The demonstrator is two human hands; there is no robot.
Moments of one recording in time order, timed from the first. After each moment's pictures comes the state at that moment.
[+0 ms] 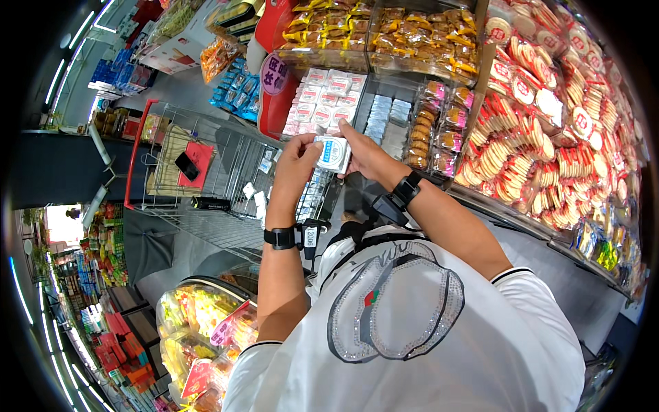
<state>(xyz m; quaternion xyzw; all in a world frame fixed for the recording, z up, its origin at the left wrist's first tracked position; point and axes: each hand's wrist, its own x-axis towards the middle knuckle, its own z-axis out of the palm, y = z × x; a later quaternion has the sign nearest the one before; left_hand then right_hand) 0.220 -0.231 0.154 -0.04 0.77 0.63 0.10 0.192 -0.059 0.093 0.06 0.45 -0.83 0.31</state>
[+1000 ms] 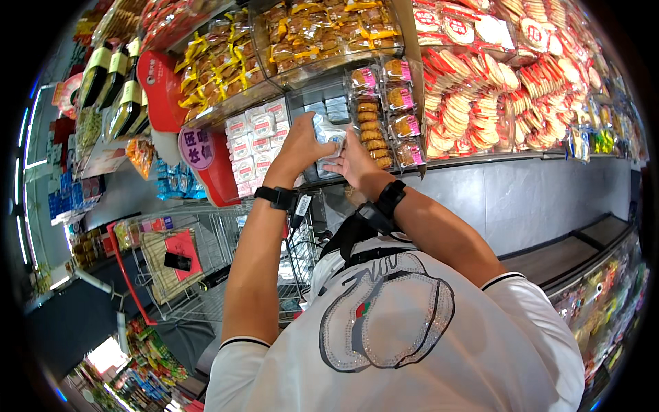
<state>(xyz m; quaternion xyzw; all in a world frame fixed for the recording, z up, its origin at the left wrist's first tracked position) 0.053 -0.100 0.070 0.33 0.87 0.28 0.22 0.159 -0.002 -0.013 0.31 0.26 -0.91 0.07</state>
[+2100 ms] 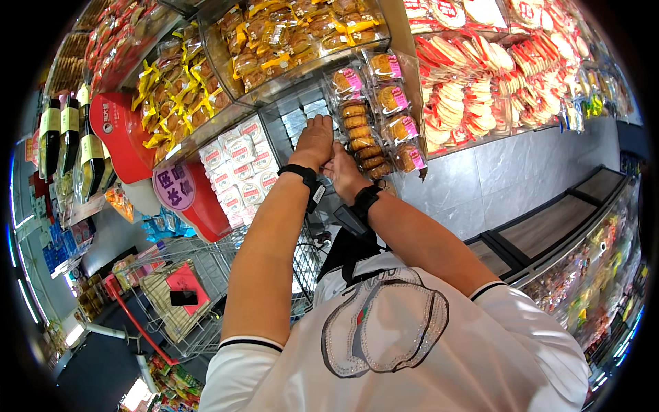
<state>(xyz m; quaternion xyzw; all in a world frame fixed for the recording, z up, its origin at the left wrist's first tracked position) 0.022 -0.042 -0.053 0.48 0.84 0.01 0.24 0.128 -0.026 -0.101 0.49 0.22 -0.85 -0.02</state>
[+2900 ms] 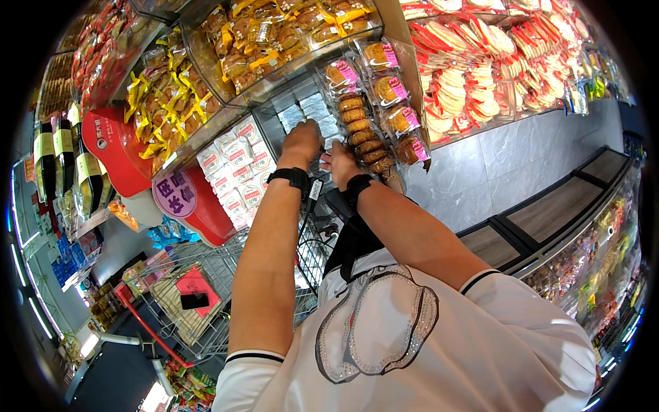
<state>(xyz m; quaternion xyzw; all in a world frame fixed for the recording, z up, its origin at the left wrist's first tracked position) 0.001 -0.056 -0.047 0.36 0.86 -0.01 0.35 0.117 -0.037 -0.129 0.59 0.23 -0.78 -0.03</state>
